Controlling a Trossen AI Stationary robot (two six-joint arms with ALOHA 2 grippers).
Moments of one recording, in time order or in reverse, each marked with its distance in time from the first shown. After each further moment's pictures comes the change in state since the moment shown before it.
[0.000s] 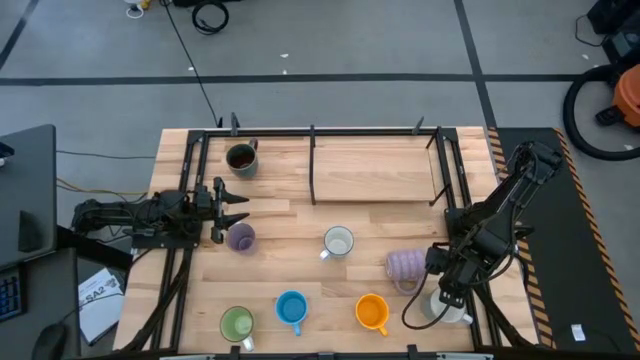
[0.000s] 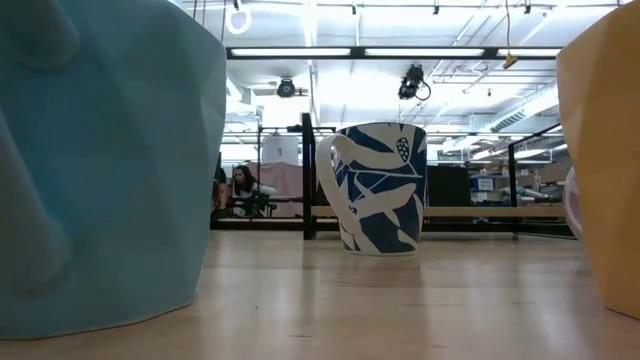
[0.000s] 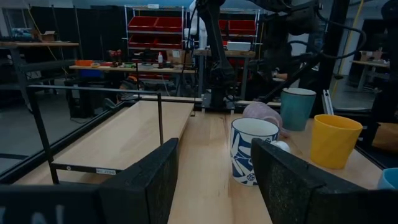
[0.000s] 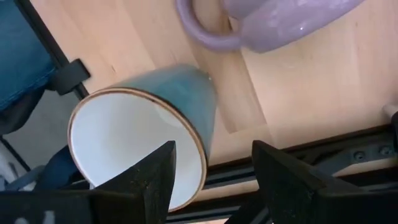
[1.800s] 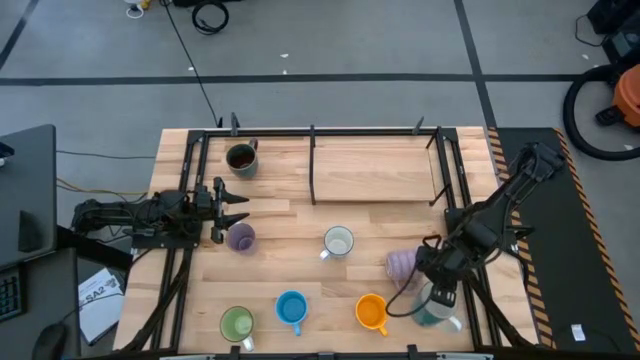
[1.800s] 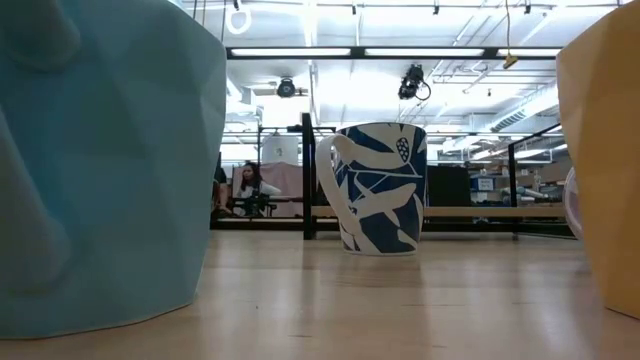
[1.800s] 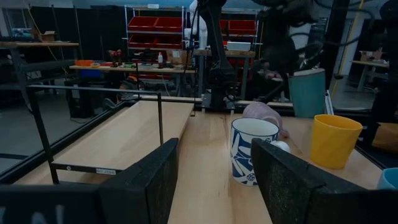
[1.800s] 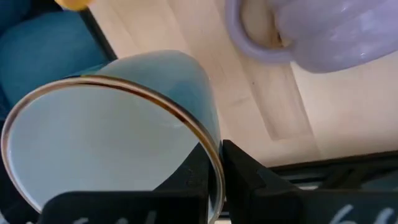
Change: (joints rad) left arm 0.000 0.000 0.000 0.000 0.000 0.000; right arm -0.144 0.000 0.053 0.078 -0.132 -0.084
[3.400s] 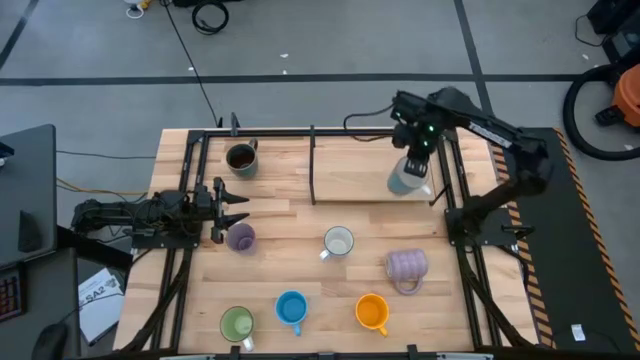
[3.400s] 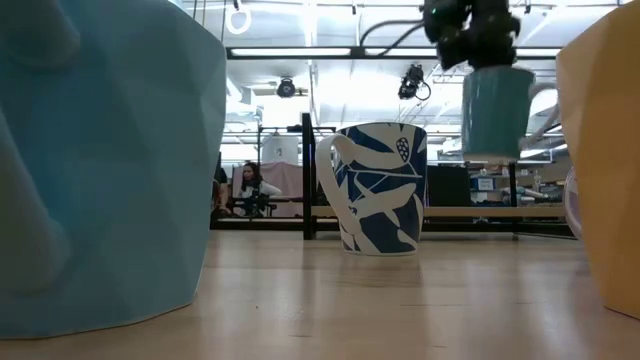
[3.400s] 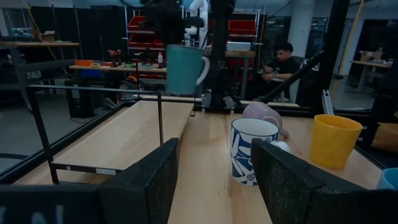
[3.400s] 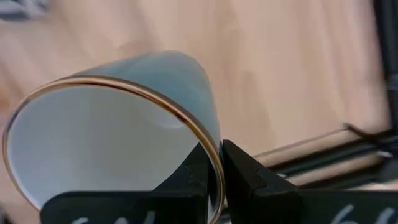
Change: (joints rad) left arm 0.000 0.000 0.000 0.000 0.000 -0.001; right arm -1.367 0.224 0.523 -0.563 0.216 -1.495
